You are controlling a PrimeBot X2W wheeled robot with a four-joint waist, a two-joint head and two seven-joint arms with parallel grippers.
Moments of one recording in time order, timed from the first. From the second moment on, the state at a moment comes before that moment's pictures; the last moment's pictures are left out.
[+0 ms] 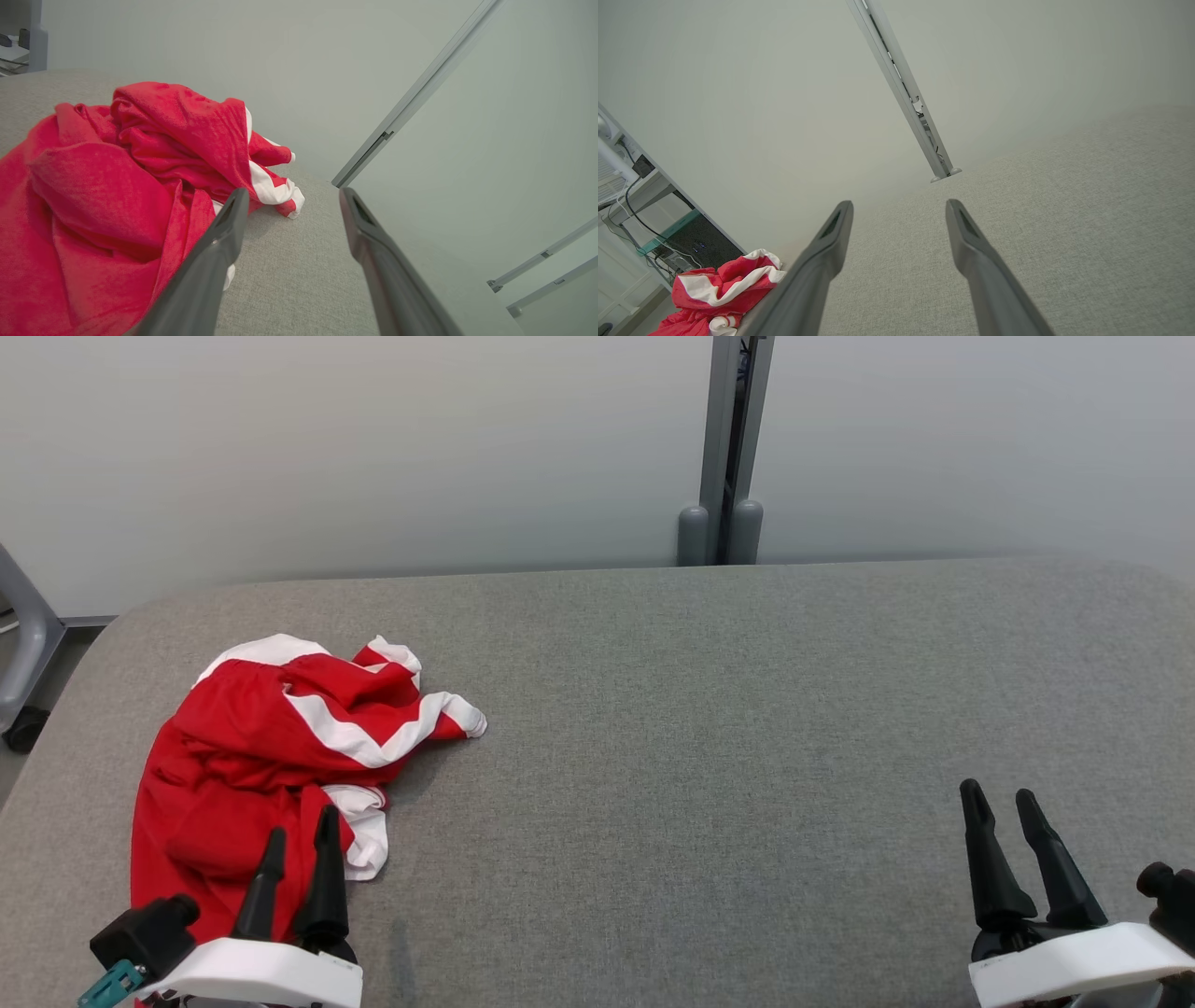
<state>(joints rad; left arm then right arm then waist) 0.00 0.04 0.00 0.25 -0.69 -0.08 -0.13 0.03 -0.07 0.01 0.08 0.61 0.13 -0.12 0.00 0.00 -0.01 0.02</state>
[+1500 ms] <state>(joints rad) 0.02 0.05 0.04 0.26 -0.27 -0.07 -0.23 0.08 -0.05 -0.02 0.06 0.24 0.13 -0.23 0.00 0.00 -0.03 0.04</state>
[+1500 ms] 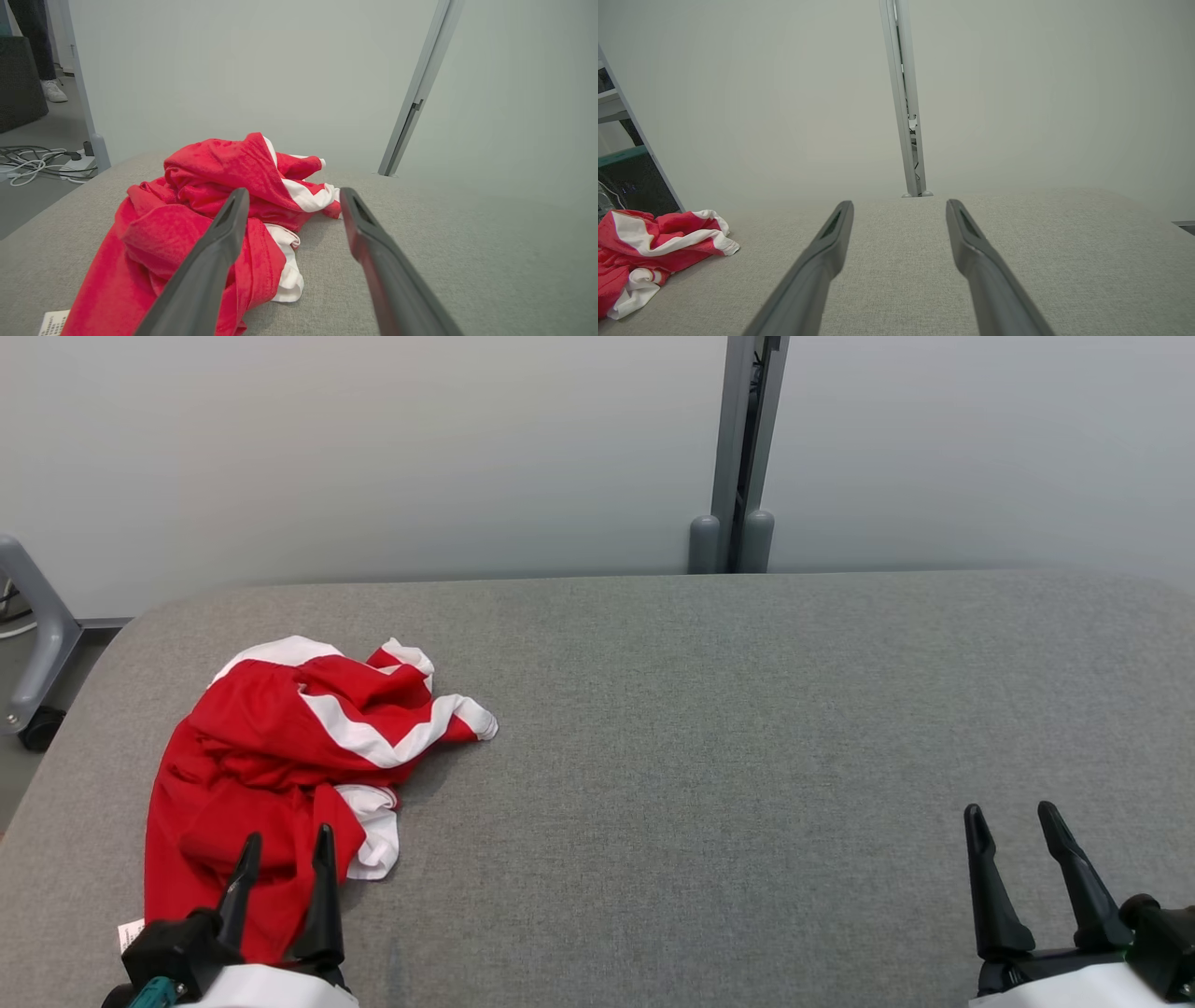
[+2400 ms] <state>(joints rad) 0.03 0.05 0.05 0.28 -0.18 -0.07 -0.26 0.10 -0.05 -0.05 0.06 0.19 0.13 -0.26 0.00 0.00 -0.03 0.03</state>
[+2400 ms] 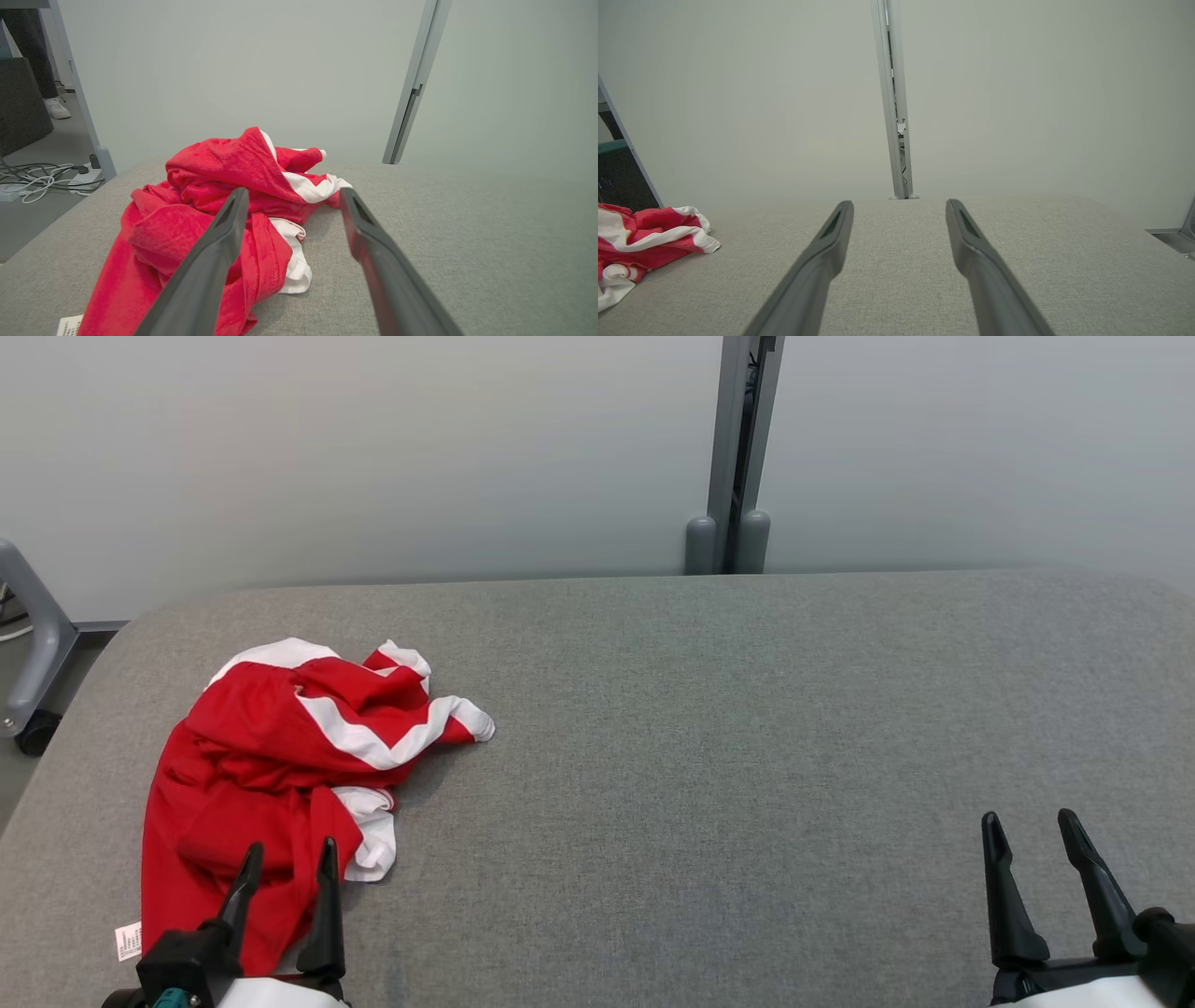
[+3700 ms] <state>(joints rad) 0.04 0.05 0.08 0.24 -0.24 -0.06 -0.26 0.07 -0.05 0.04 0.08 0.17 0.13 -0.26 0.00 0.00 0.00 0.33</state>
